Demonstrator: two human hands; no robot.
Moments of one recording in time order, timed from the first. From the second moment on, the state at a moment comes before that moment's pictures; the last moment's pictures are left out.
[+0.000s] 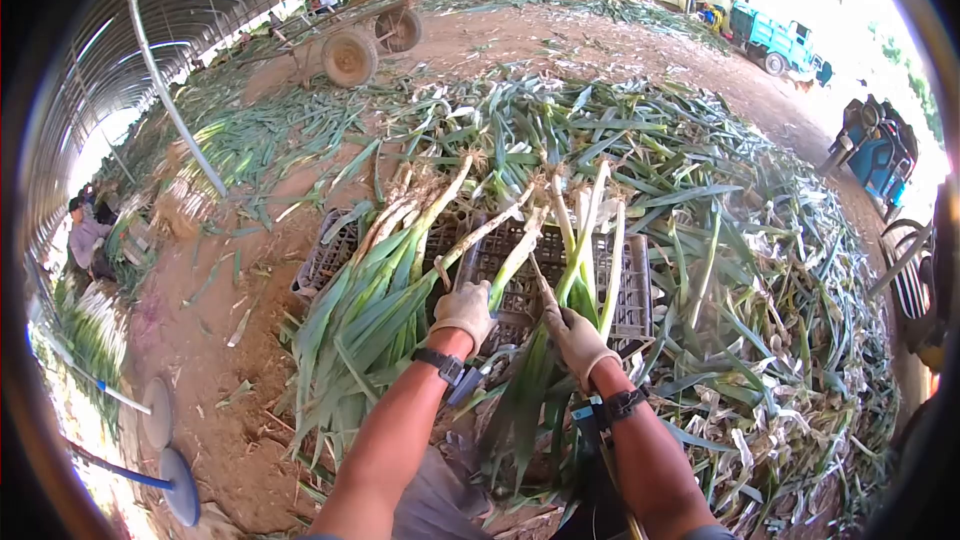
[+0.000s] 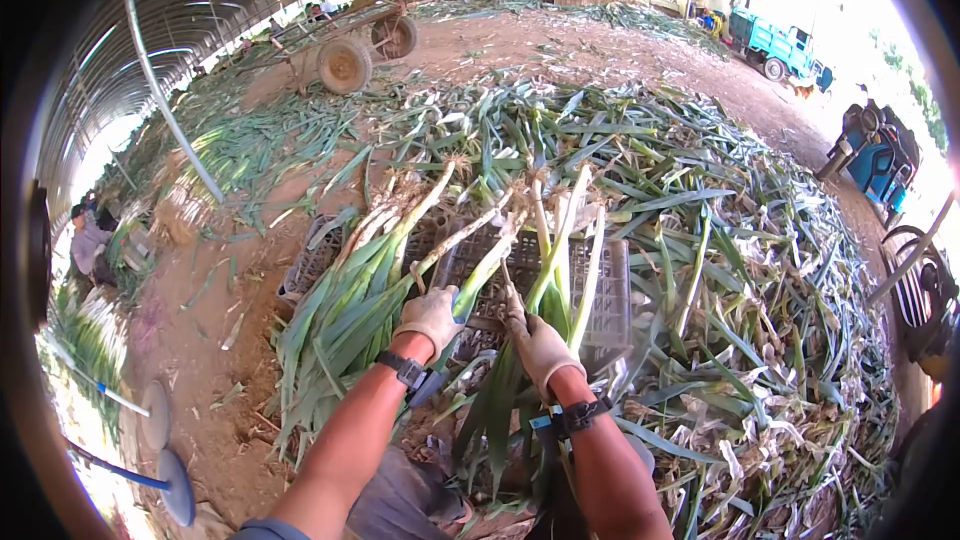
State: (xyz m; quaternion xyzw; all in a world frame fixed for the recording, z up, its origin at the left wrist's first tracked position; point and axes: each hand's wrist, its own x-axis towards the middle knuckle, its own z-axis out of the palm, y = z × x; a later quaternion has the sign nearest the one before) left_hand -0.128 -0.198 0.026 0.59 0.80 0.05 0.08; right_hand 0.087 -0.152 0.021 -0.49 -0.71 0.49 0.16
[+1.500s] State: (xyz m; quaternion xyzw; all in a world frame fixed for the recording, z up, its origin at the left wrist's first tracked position) left_hand -0.067 -0.138 0.024 0.47 0.67 0.49 0.30; right_hand 0.160 -0.149 0.037 -0.43 -0.36 0.76 0.32
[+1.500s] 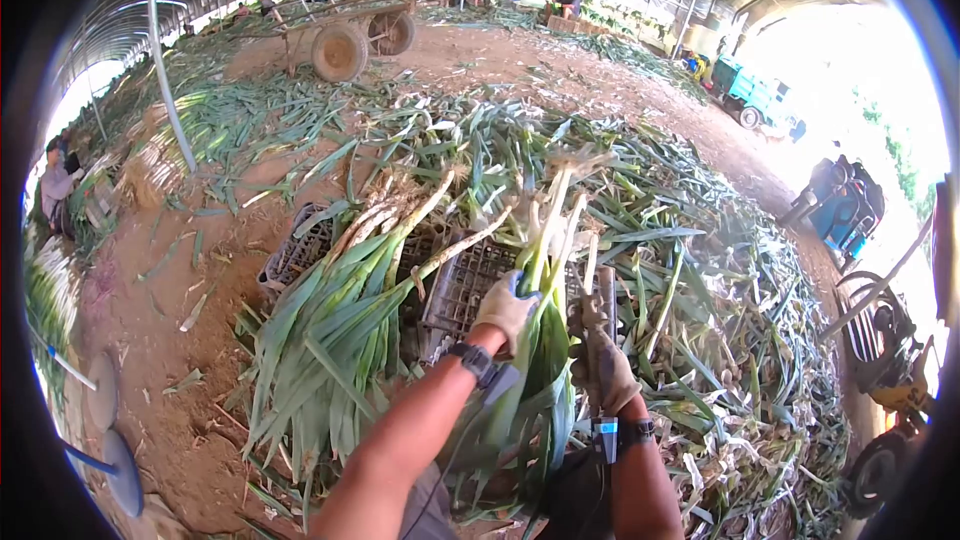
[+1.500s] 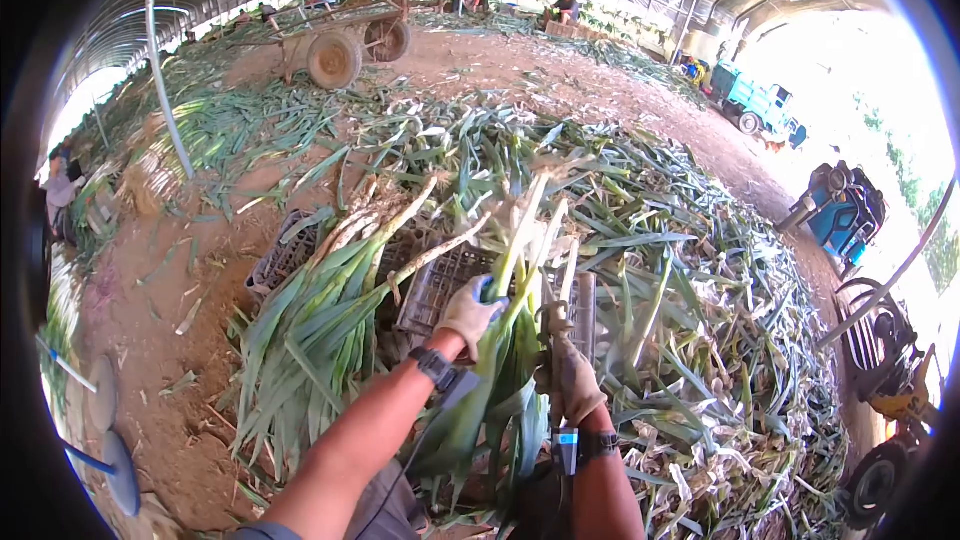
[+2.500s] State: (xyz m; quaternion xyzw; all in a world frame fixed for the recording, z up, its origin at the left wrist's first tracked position) left_hand -0.214 -0.184 -0.005 0.49 0.86 0.04 0.10; right_hand 0.045 -0.225 0.057 -0.41 -0.58 0.70 0.06
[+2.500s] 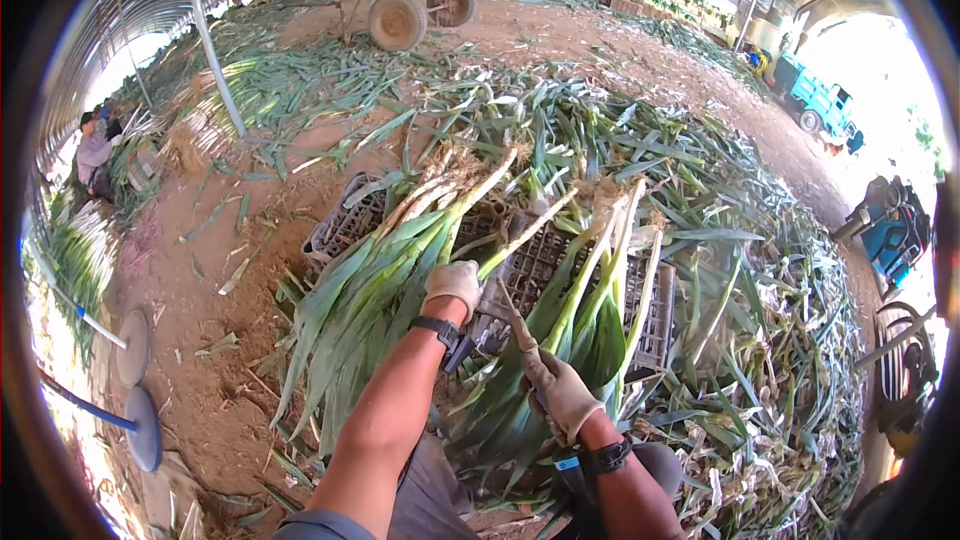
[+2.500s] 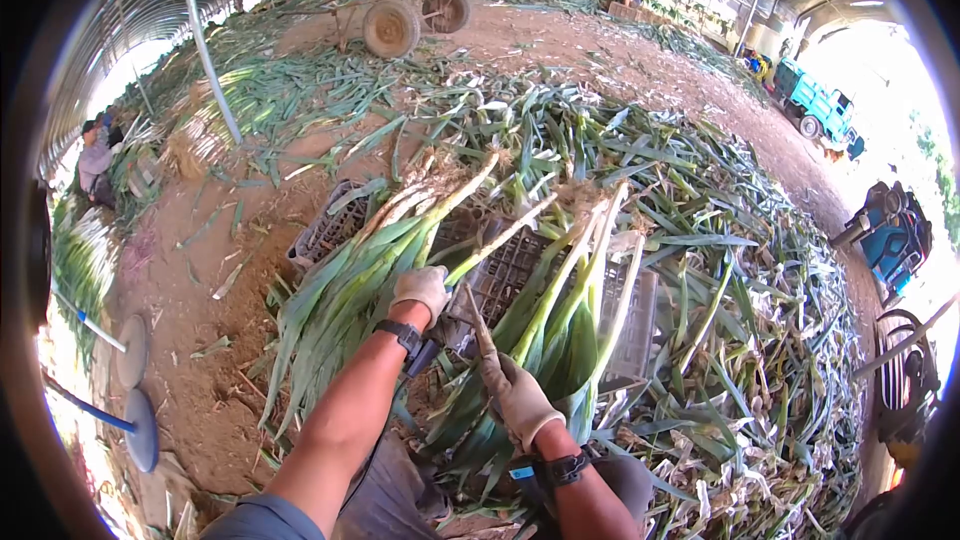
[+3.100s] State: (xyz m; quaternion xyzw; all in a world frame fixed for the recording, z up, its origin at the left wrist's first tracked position) left_hand -0.168 -0.212 0.021 0.55 0.81 0.10 0.20; right_hand 0.044 -0.192 -0.002 -0.47 -0.65 0.55 0.22
